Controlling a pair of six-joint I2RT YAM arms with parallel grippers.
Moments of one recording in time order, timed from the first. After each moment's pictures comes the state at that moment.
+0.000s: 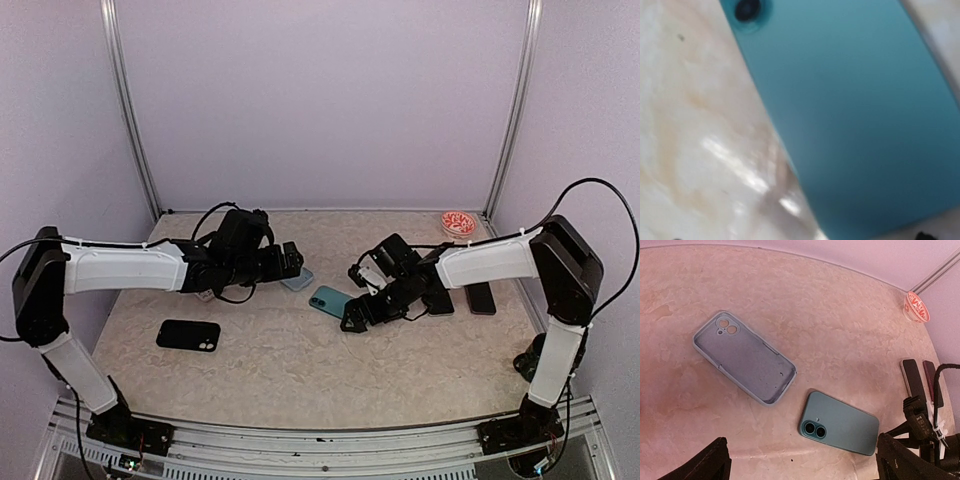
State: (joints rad) left arm -0.79 1.65 1.08 -0.06 -0.25 -0.67; right arm 0.74 1.86 1.12 -0.30 -0.27 0.29
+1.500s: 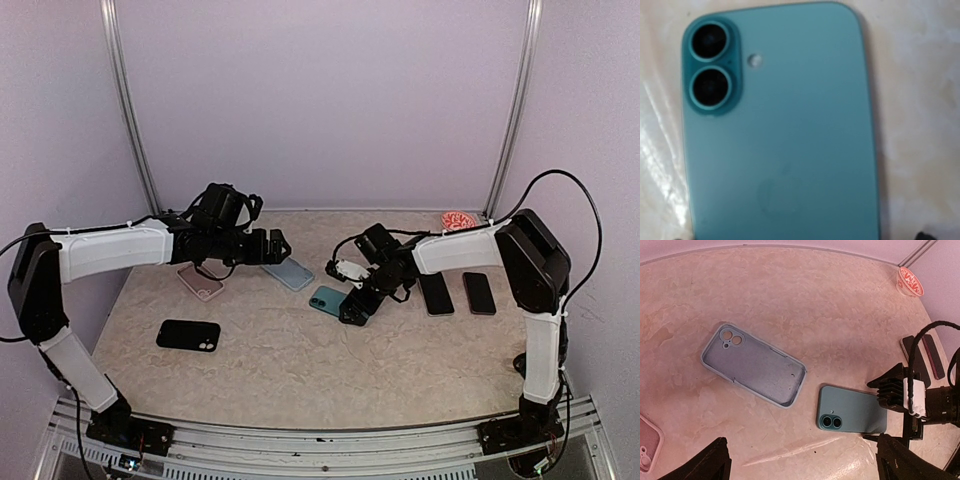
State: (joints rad) left arm -0.63 1.64 1.19 -0.25 0.01 -0.44; right arm 0.71 2.06 1.38 -0.37 -0.17 -0.26
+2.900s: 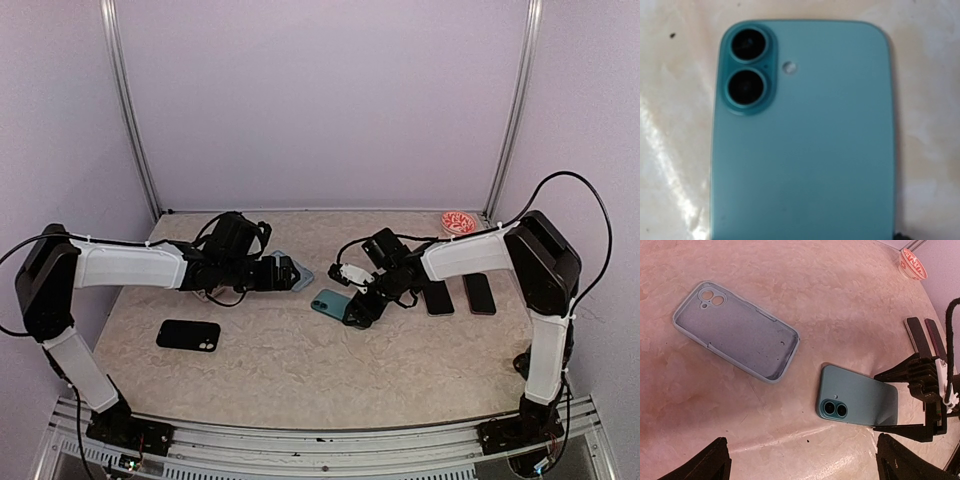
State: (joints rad) left arm -0.70 1.67 1.03 -0.07 0.00 -0.53; right arm 0.71 2.00 1.26 -0.27 -0.24 -0.28
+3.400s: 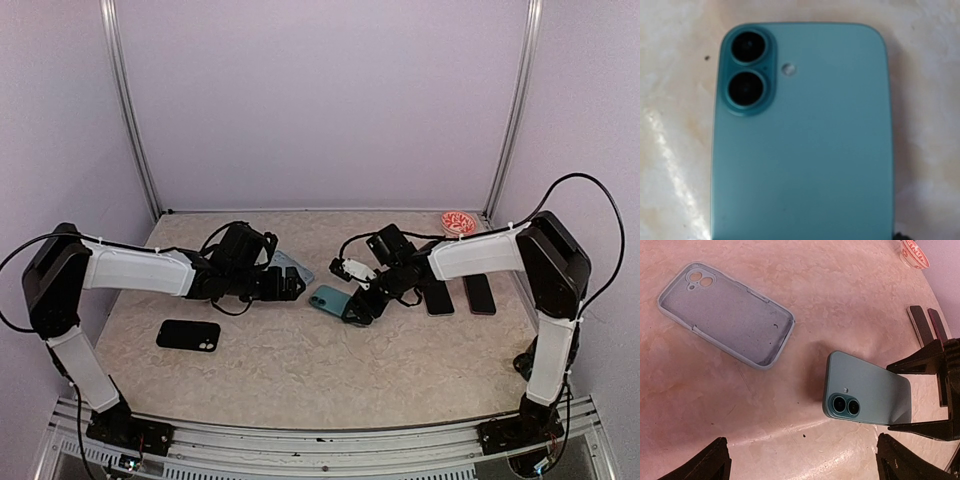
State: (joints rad) left arm -0.74 1.71 1.01 -0.03 -0.01 -0.56; right arm 0.71 1.94 1.22 -0.25 -0.27 -0.26
